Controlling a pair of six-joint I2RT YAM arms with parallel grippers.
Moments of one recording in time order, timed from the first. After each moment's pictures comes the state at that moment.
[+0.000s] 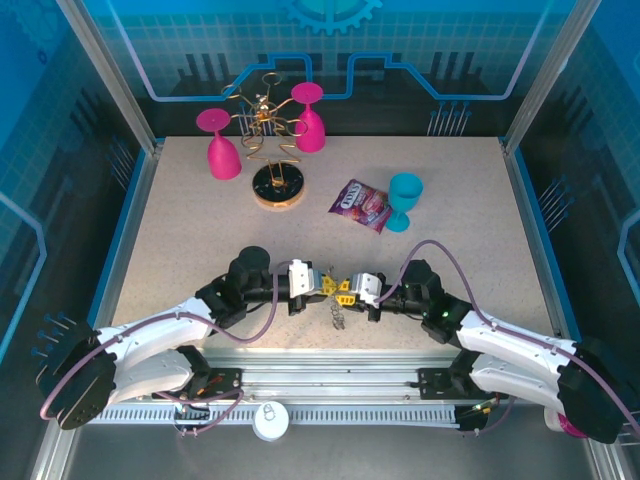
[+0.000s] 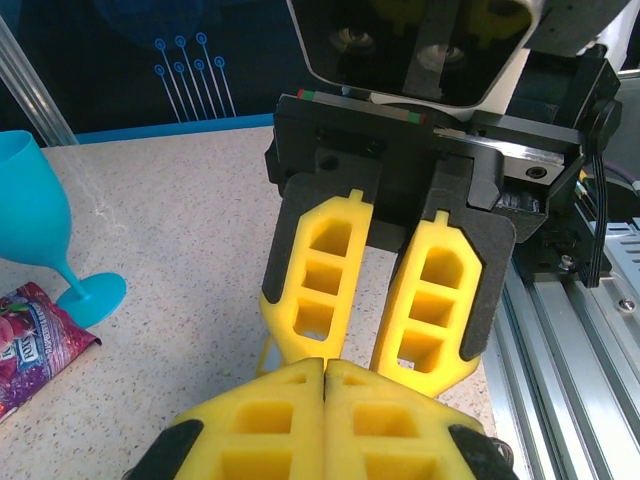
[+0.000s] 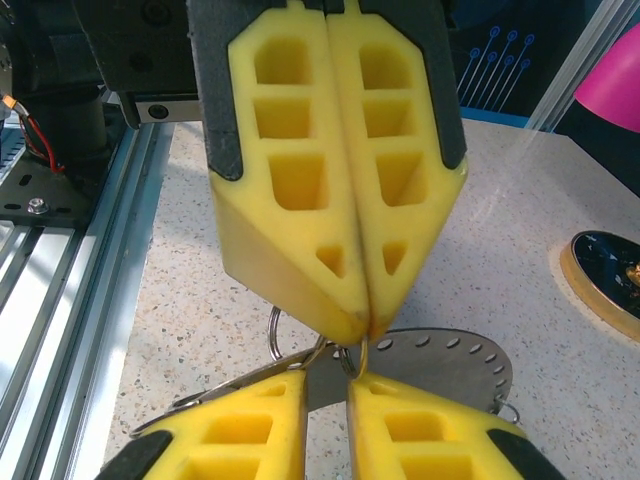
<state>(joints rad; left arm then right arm) -0.75 1.08 0.48 0.32 0.60 0.33 0.79 0.96 0.35 0.30 -0.48 -0.41</state>
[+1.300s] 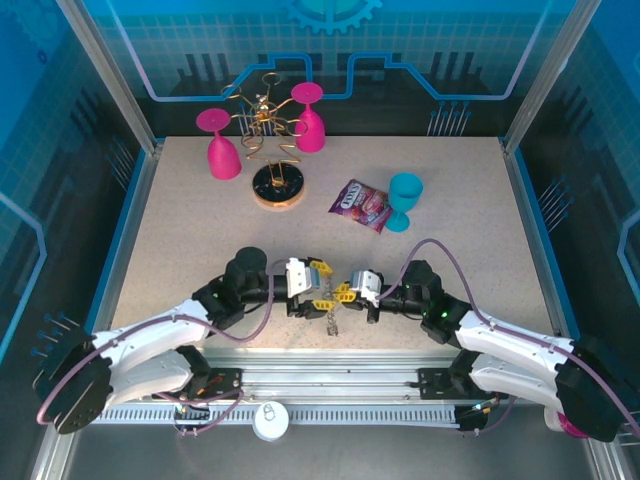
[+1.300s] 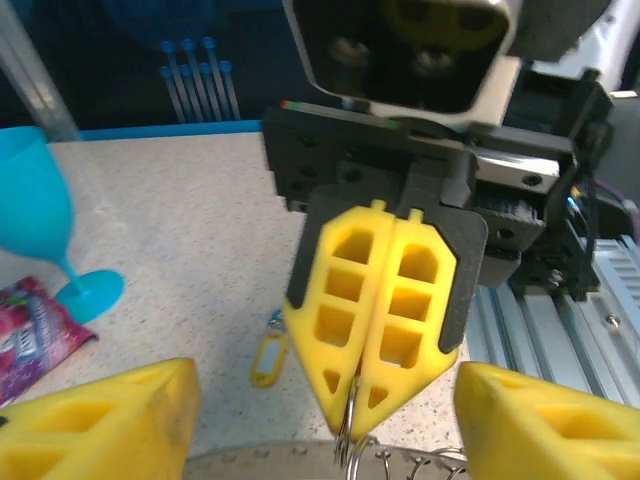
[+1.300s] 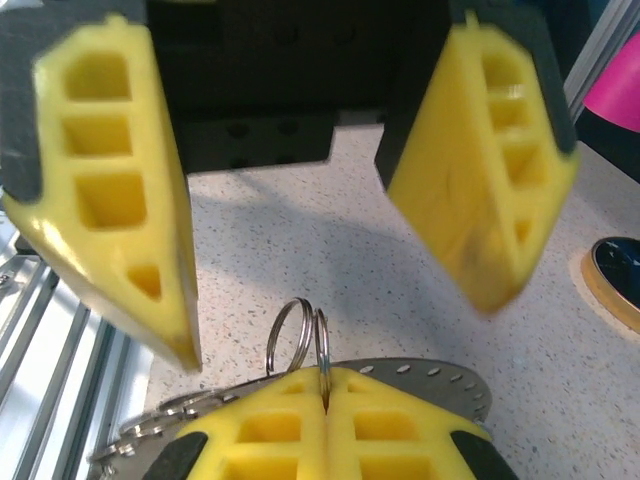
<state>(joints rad) -0.74 1.02 0.47 0.29 0.58 0.27 0.78 0.97 0.34 0.35 -0.50 -0.33</state>
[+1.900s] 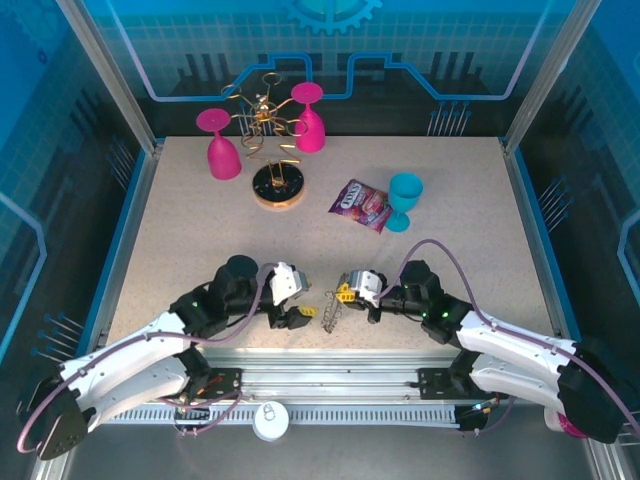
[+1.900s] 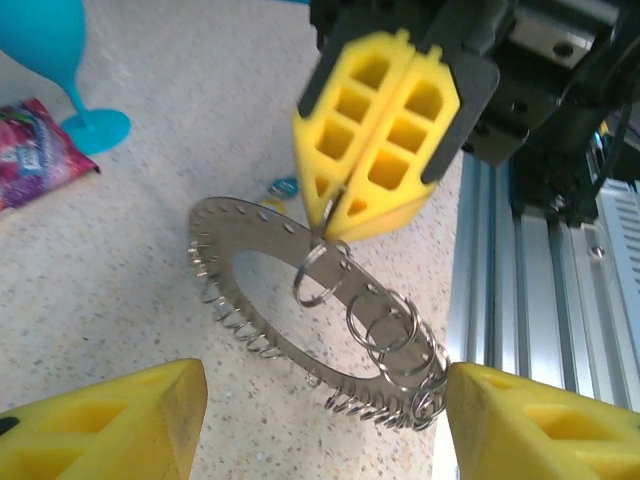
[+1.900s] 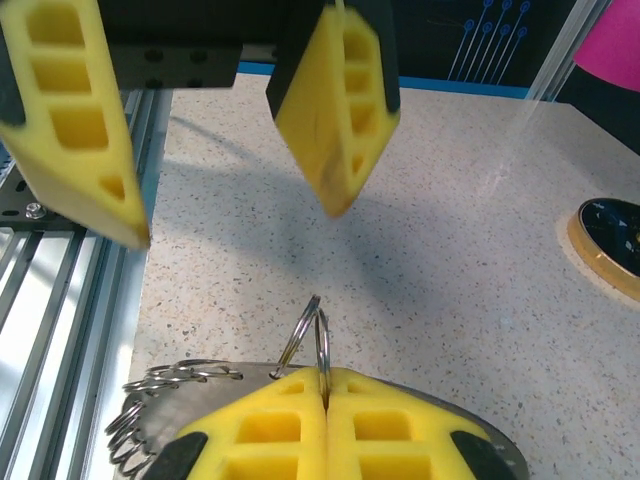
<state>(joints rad) -0.74 0.86 0.48 -0.13 0.47 0.21 0.79 0.96 0.35 0.28 -0.45 -0.35</state>
